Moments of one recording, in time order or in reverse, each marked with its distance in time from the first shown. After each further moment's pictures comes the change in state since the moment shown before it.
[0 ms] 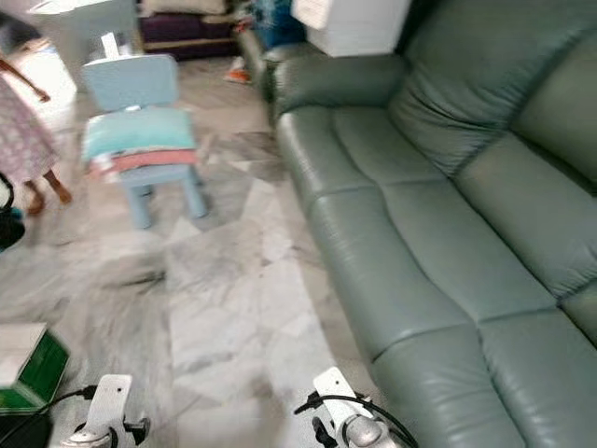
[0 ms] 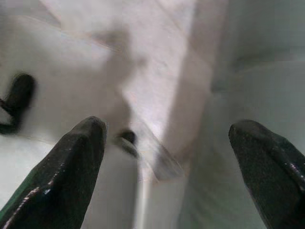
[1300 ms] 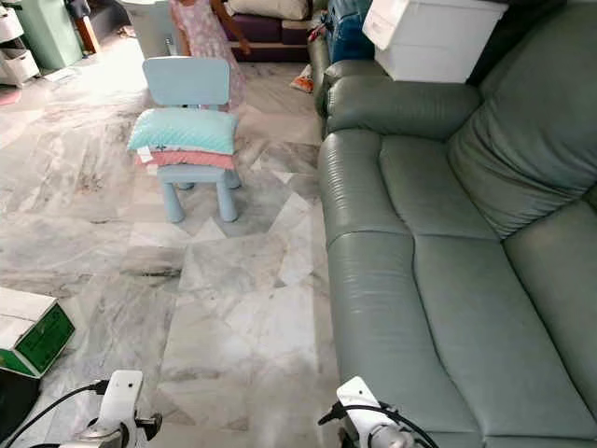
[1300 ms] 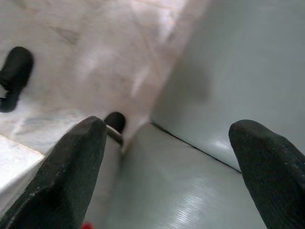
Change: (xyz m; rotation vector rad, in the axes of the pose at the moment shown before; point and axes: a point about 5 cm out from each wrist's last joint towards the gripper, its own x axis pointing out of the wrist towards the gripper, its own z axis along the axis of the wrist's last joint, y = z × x) left arm 0.000 -0.003 -0.007 -0.004 0.026 -0.007; right arm -0.002 -0.005 -0.005 -0.032 0.002 -0.006
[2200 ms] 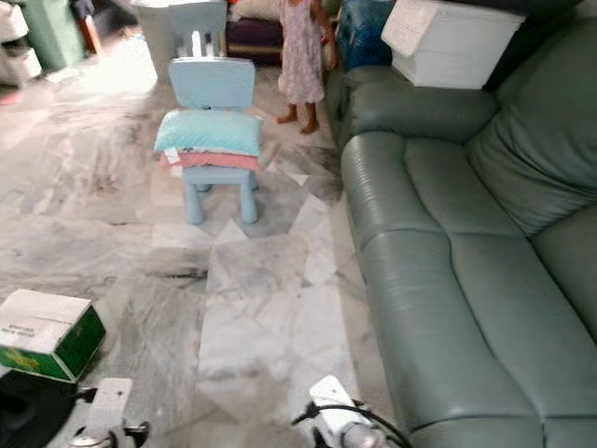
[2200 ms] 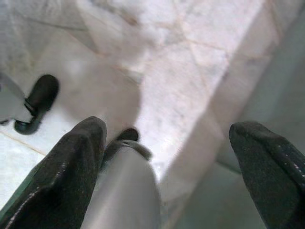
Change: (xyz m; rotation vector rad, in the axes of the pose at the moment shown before) left arm -0.001 0.014 0.000 0.018 -0.023 0.039; right arm 0.004 0.020 0.020 -0.011 -0.040 0.031
